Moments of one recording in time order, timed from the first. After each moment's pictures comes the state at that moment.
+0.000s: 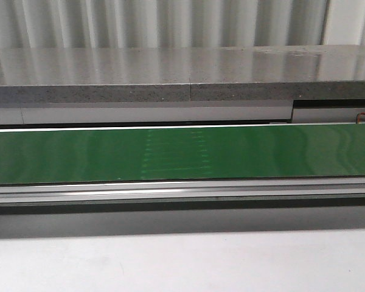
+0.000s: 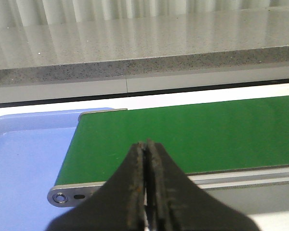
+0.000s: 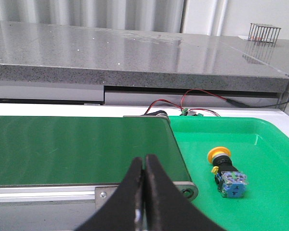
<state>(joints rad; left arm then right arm) -0.04 0.00 0.00 -0.02 0.21 0.08 -0.09 -0.01 0.03 -0.10 0.08 0.10</state>
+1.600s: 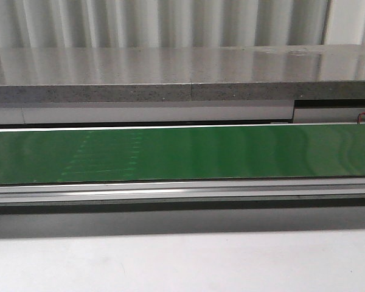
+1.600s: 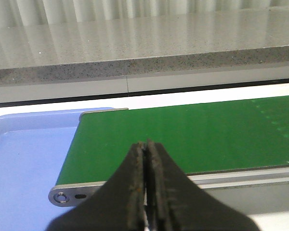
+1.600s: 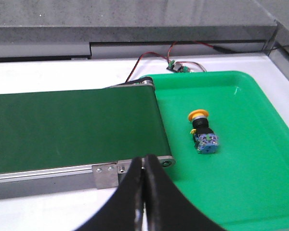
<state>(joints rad) -0.04 0.00 0.00 -0.02 0.21 0.08 -0.09 0.34 -0.54 -0.07 0.67 0.10</state>
